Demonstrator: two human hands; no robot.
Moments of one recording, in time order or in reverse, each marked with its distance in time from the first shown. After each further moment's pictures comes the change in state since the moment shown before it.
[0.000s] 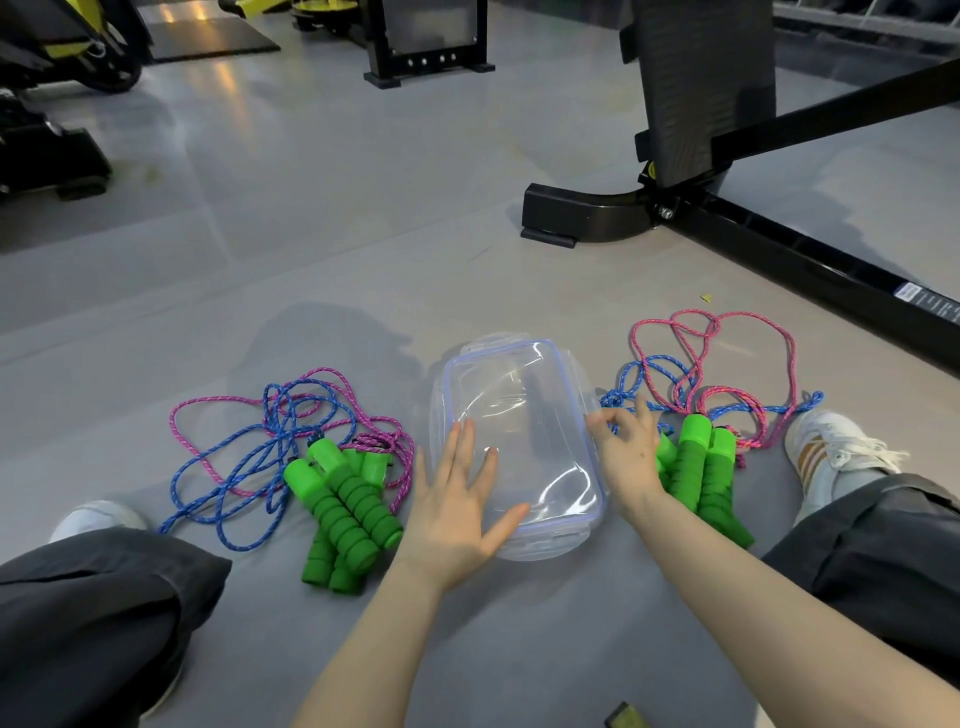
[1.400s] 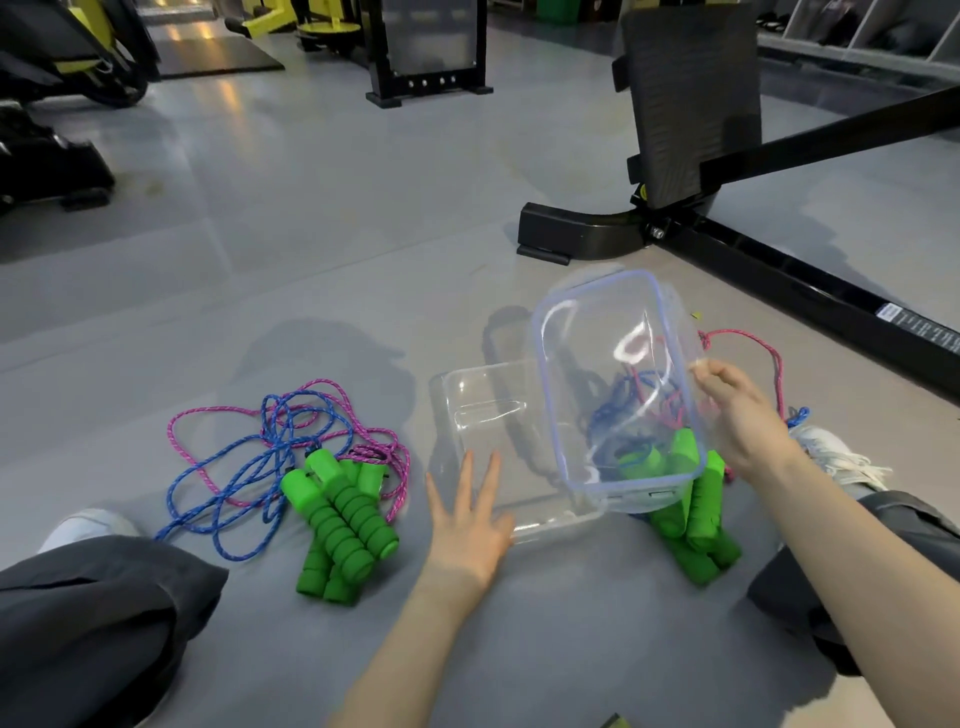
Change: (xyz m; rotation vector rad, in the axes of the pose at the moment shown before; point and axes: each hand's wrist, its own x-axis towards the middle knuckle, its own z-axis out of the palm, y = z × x) left_hand 0.007 0.019 0.023 0.261 0.203 0.048; right_hand 0.049 -0.038 -0.106 0.466 -0.140 -0.012
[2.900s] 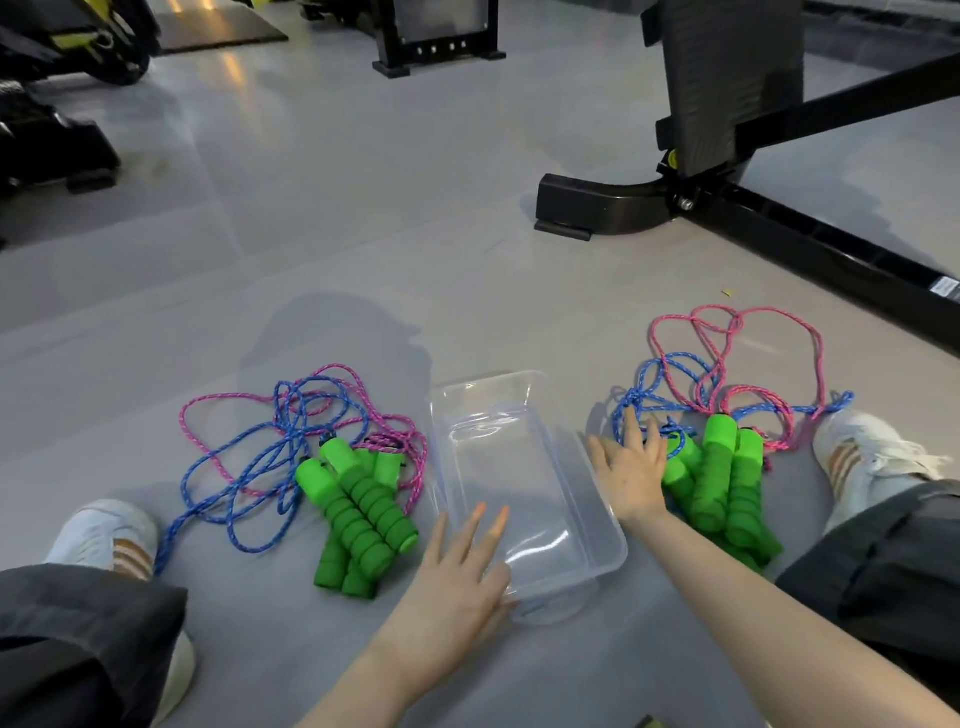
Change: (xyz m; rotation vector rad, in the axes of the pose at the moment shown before) left_hand -0.061 -0.031 -0.018 -0.156 0.032 0.326; right_hand -0.026 0.122 0.079 -1.210 -0.078 -0.093
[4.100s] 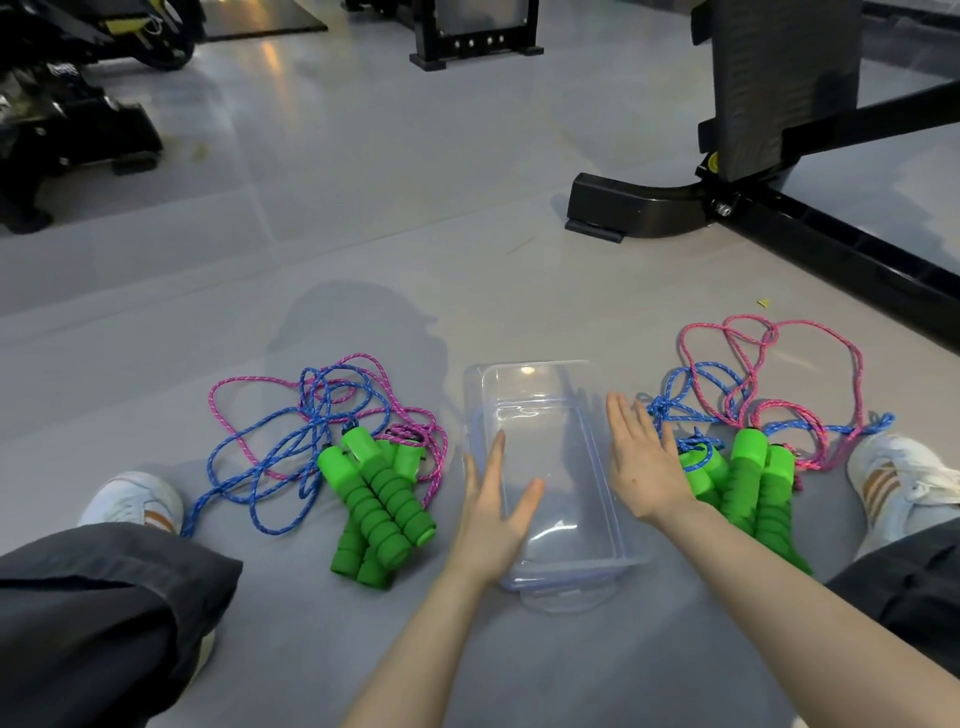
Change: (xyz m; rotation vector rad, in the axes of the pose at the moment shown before) left_hand 0.063 -0.001 0.013 -1.111 0.049 -0.891; right_hand 0.005 -0.018 -0.021 -0.363 -0.158 -0.220
